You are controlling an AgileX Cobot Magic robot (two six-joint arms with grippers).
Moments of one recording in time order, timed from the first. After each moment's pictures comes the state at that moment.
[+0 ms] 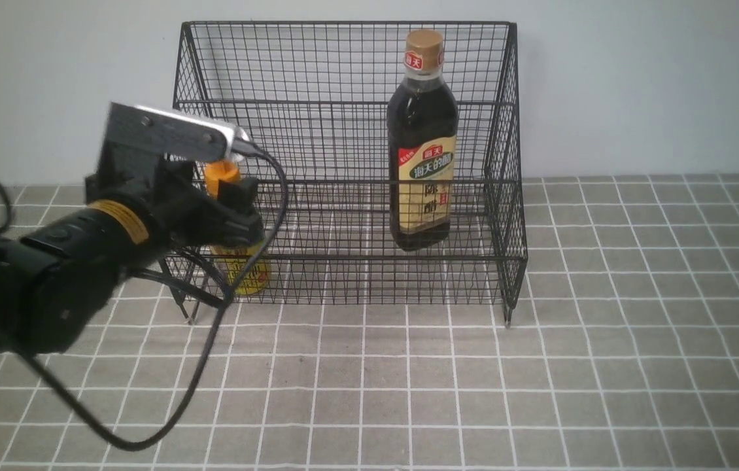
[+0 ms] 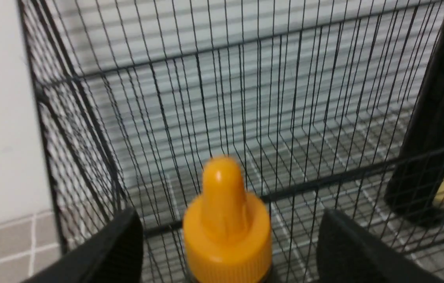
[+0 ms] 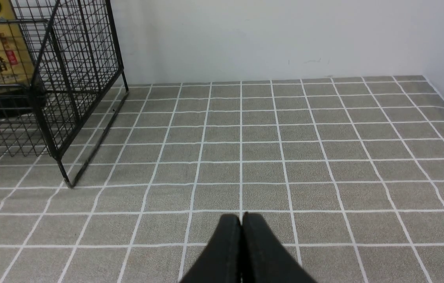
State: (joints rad) right arm 0.01 -0.01 0.02 -0.02 0.37 0.09; left arm -0.27 1.48 -0.76 0.12 -0.34 -0.07
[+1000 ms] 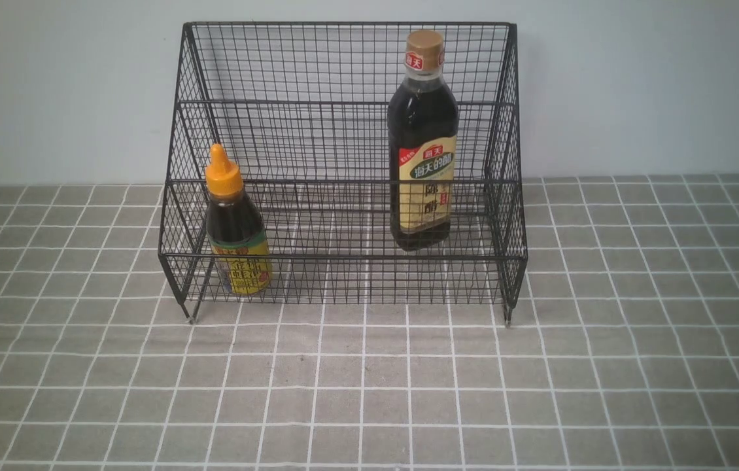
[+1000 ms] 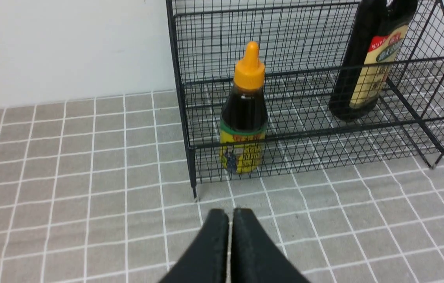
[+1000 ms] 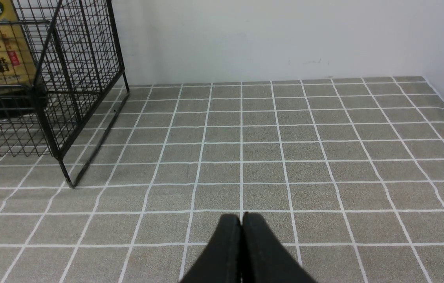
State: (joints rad) right arm 0.01 -0.01 0.02 -0.02 0.37 0.09; left arm -0.27 0.48 -0.76 0.06 0.79 -0.11
